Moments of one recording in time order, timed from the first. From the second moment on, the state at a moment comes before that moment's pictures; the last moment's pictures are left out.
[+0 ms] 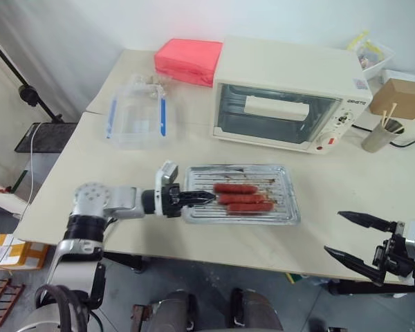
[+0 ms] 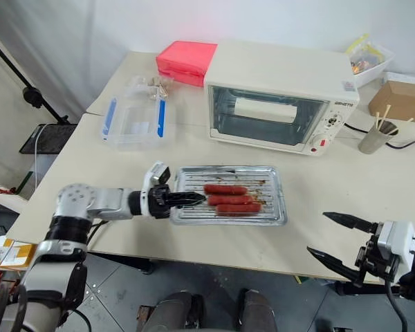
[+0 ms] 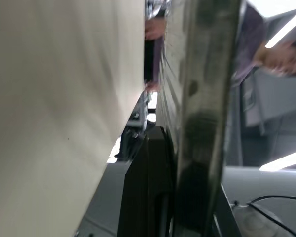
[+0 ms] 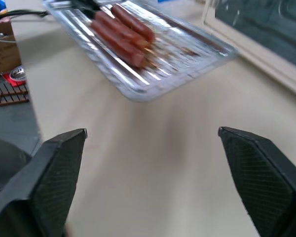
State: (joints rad) left arm -0.78 0.42 -0.02 0.57 -1.41 1.50 -0.36; right arm 0.42 -0.72 -0.56 -0.27 0.64 0.03 1.25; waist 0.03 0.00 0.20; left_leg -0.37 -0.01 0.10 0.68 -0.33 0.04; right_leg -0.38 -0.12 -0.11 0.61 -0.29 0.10
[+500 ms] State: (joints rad) left arm -1.03 0.30 -0.19 0.88 -0.84 1.37 -0.91; right arm 0.58 -0.68 -0.66 -0.39 0.68 0.08 1.18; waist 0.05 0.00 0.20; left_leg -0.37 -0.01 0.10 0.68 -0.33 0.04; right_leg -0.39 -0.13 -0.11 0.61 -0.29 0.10
